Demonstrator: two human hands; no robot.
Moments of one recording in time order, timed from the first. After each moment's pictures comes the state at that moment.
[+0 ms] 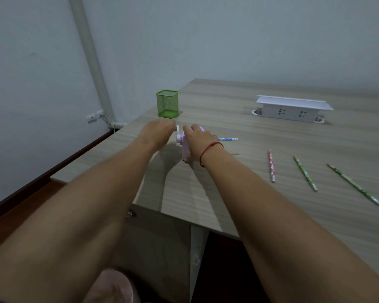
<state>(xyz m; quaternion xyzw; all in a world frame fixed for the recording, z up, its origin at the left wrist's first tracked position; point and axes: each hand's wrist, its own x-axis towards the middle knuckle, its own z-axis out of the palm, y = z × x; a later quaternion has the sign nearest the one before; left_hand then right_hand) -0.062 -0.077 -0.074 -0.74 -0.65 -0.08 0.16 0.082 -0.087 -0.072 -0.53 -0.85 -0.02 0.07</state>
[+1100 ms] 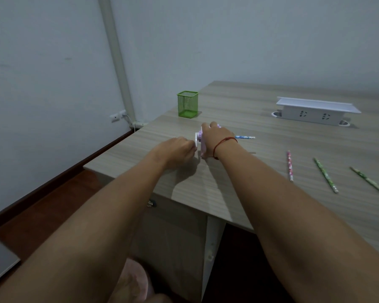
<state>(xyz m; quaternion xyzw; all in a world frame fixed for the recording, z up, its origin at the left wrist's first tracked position) -0.060 -0.133 -0.094 -0.78 -0.61 -0.12 0.05 0.069 -0.075 -0.076 -0.54 -0.84 -0.01 0.05</state>
